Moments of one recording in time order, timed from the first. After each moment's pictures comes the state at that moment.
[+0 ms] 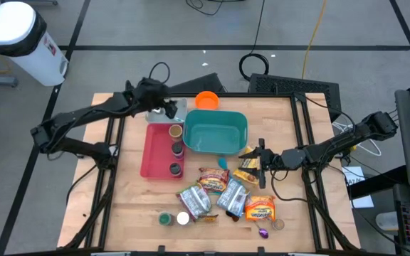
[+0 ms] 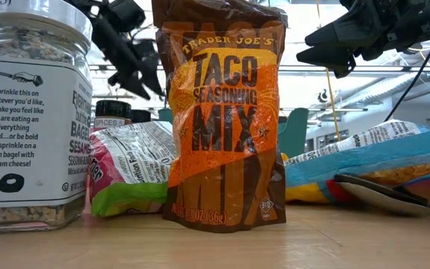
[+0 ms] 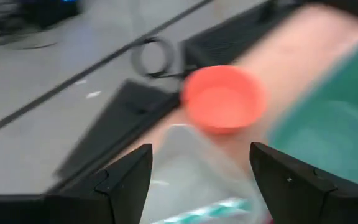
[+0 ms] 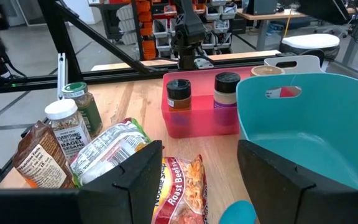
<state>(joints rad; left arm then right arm) 0.58 1.24 0.92 -0.30 -0.14 -0.11 0.33 1.03 0.38 0.46 0.36 0.17</state>
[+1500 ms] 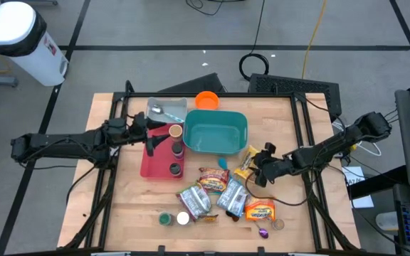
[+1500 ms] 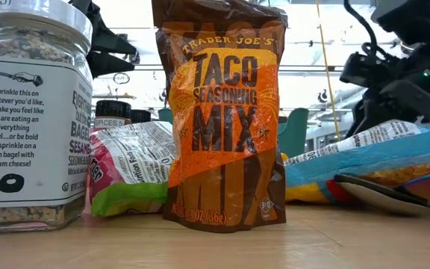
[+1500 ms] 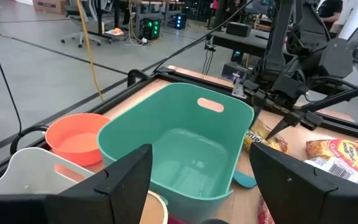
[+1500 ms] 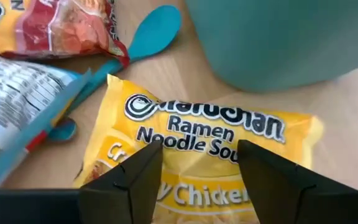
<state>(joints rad) 0.18 0.66 0.36 0.16 -0.11 -0.19 0.34 1.19 0.42 -0.17 0.47 0.51</state>
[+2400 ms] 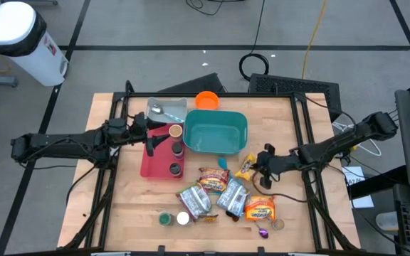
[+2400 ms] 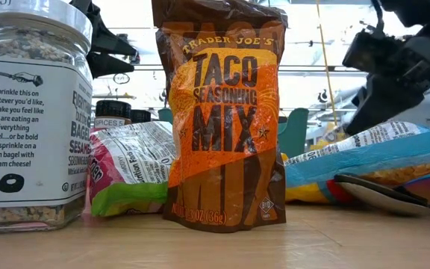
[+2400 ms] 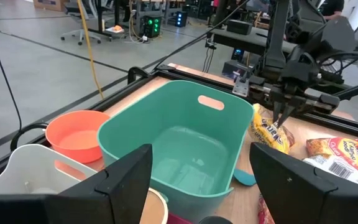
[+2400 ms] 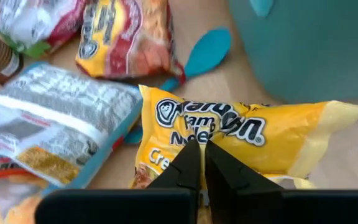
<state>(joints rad) 0.18 0.66 0.36 0.15 -0.11 -0.19 0.32 1.03 0.42 -0.17 0.29 0.48</state>
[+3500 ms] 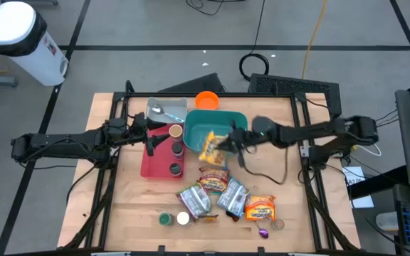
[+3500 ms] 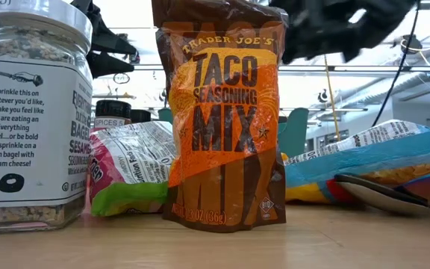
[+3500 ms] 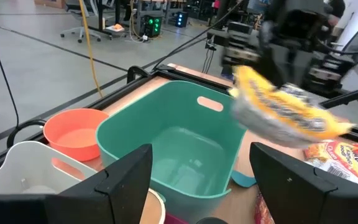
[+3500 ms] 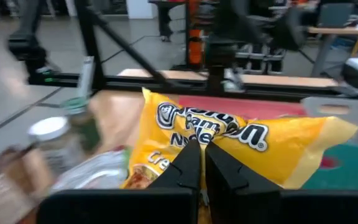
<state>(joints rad) 0.18 0.66 0.36 0.15 -0.11 -0.22 -0.15 1.41 0.71 0.56 -0.34 -0.04</state>
